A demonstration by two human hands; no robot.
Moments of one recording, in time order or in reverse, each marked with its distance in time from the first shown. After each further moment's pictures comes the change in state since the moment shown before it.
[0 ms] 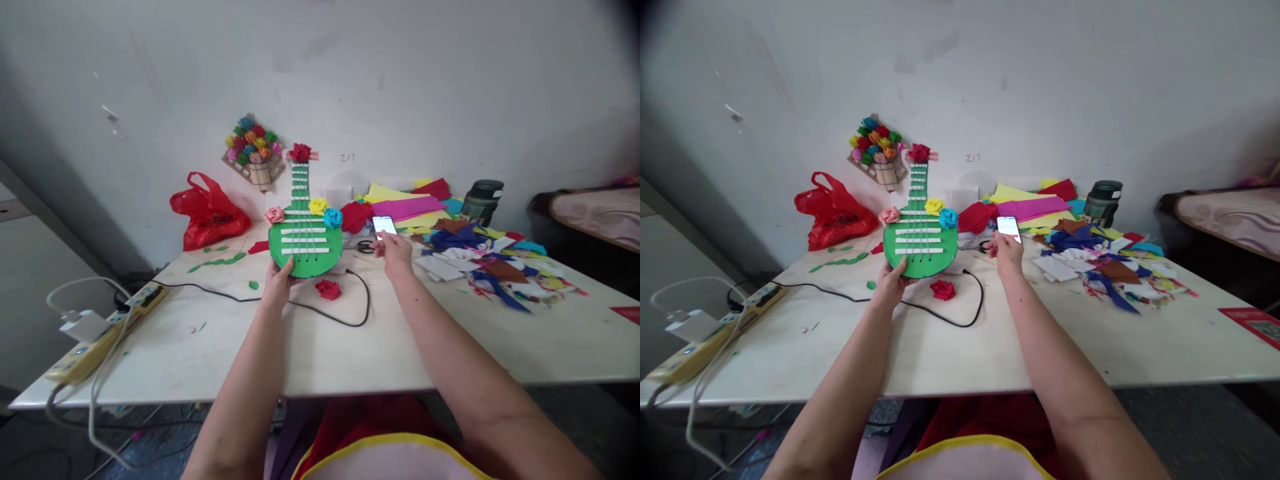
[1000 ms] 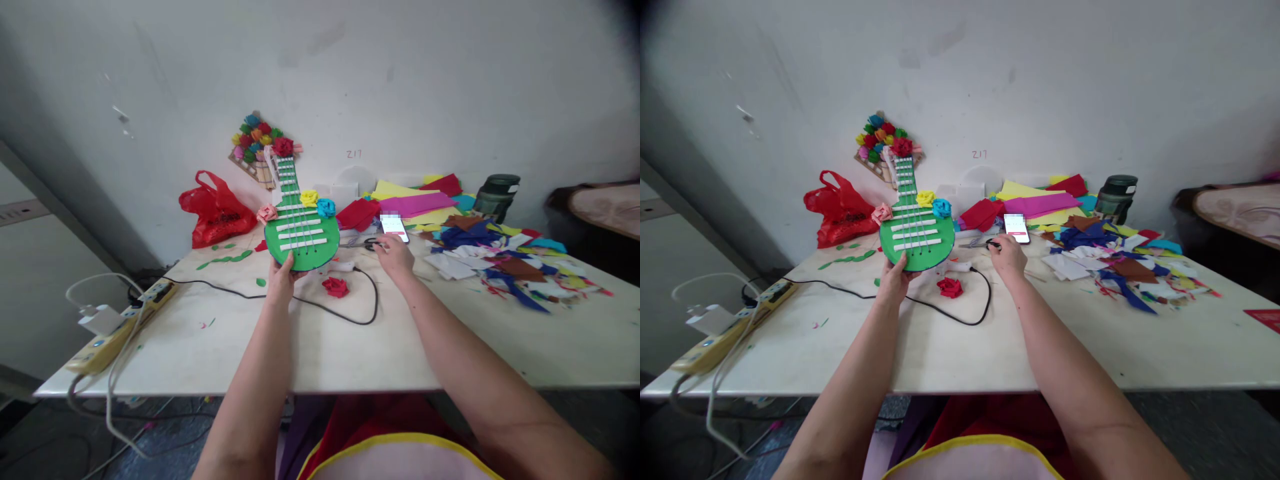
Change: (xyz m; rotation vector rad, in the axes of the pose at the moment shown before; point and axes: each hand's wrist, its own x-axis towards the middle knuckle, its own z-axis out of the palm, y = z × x) left_hand 0.006 0.001 -0.006 -0.006 0.083 0.054; right_hand -0.001 0.017 -0.010 -1.143 -0.088 -0.378
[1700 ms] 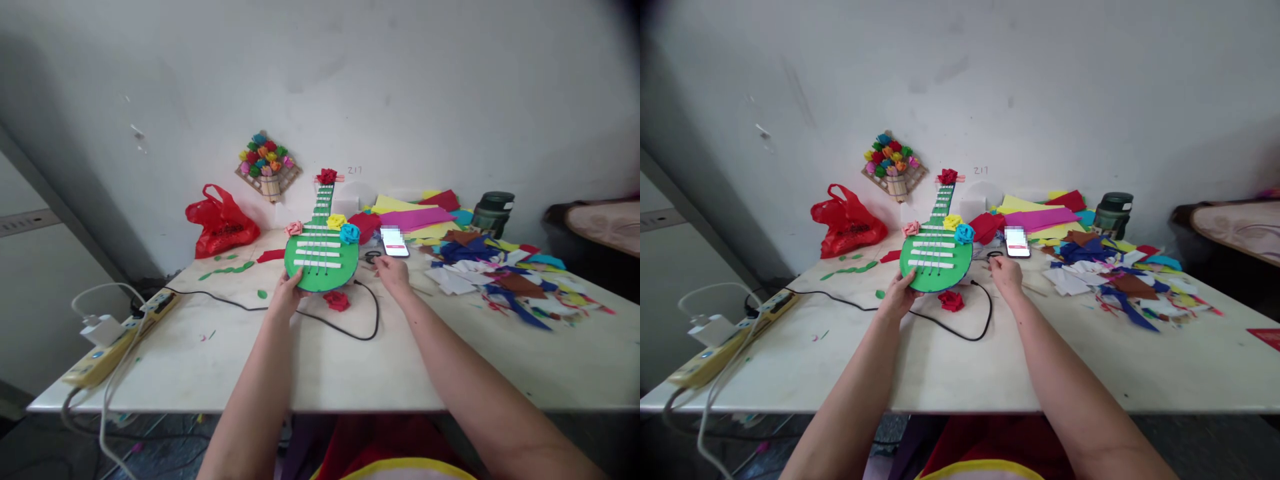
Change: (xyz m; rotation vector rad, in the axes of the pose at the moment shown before) left_hand -0.009 0.005 0.004 -0.021 -0.158 -0.190; right_hand -0.001 0.006 0.016 0.326 -0.147 0.171
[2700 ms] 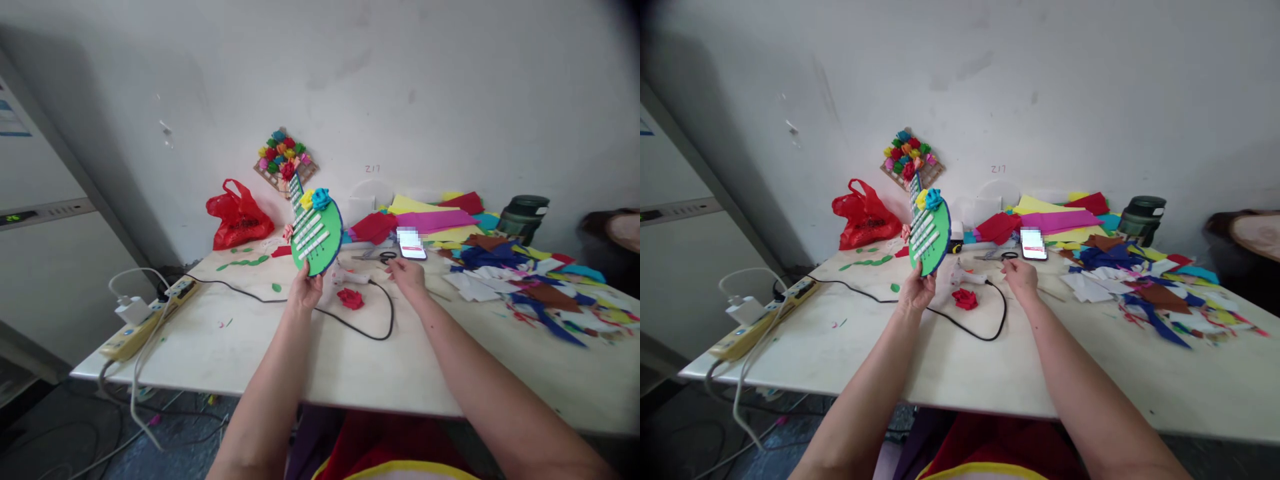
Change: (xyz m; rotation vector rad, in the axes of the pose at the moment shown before) left_hand -0.001 0.009 0.013 -0.464 0.172 -0.175; right_hand -0.003 0.004 0.004 0.053 -0.026 -0.012
